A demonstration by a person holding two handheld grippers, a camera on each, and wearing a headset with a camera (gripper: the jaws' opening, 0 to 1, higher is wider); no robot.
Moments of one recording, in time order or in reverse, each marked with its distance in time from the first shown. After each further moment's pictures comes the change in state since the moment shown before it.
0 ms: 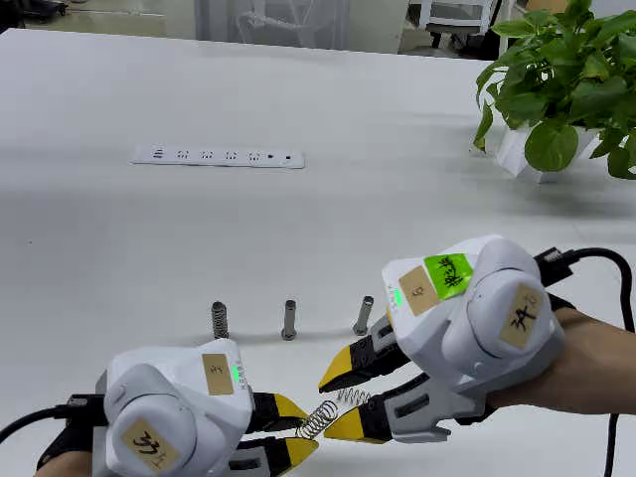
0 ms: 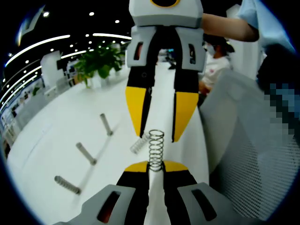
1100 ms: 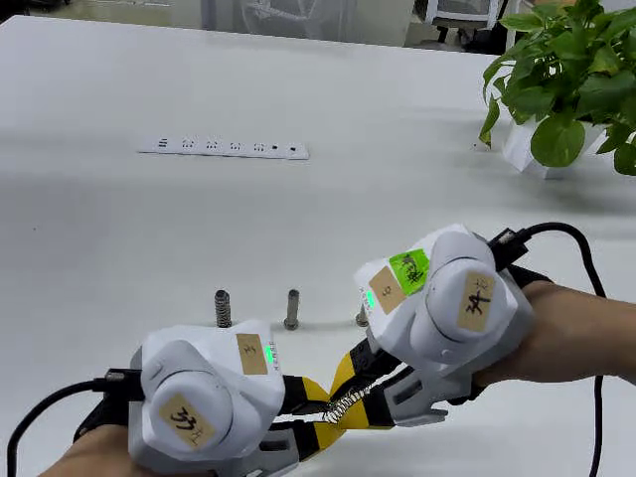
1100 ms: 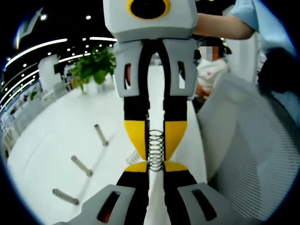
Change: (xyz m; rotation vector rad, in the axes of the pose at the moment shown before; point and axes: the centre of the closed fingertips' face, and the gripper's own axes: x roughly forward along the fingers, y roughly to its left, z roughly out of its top) left arm 0.011 -0.007 0.018 0.023 -0.031 -0.022; right arm 0.006 0.005 -0.019 -0.025 0.105 0.081
